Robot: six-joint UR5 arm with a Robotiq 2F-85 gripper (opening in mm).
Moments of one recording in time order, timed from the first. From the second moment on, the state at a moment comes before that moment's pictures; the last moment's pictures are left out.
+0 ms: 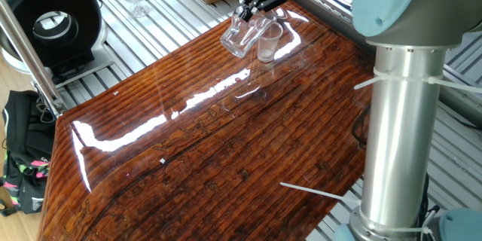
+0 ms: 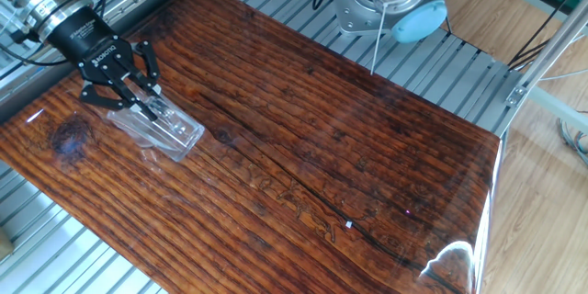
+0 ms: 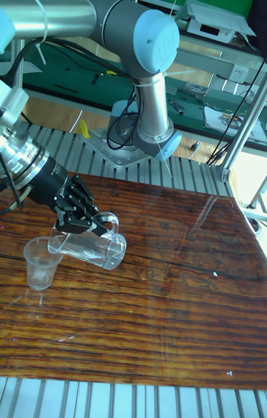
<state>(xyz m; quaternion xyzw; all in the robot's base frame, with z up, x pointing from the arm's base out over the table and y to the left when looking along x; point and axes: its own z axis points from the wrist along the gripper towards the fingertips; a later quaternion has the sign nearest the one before) 0.619 -0.038 0.194 -0.63 0.61 0.35 0.33</state>
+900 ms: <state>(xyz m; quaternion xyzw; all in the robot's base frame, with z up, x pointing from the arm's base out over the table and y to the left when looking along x) 0.616 -0.038 0.196 -0.63 0.60 0.36 0.33</state>
